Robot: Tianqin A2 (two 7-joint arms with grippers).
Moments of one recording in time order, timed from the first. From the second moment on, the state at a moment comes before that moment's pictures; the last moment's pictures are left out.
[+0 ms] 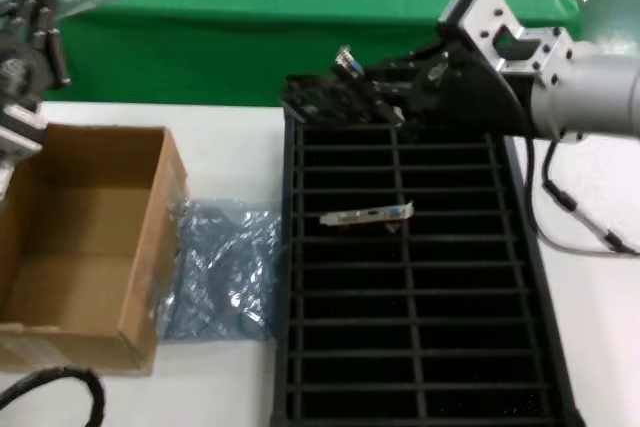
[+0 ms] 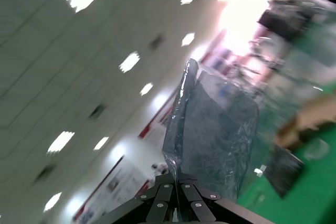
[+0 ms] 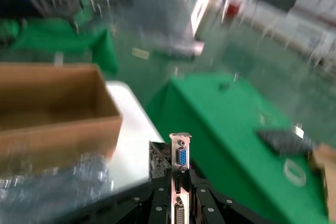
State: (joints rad) left arm -0.73 -0.27 1.10 -0.90 -2.16 0.80 1.53; right arm 1.03 0.30 -1.99 1.42 0.97 -1.04 0.70
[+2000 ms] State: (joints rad) left arm -0.44 -0.24 1.07 -1.17 -2.25 0.64 0.68; right arm 1.72 0.00 -2.74 0.32 1.41 -1.13 0.19
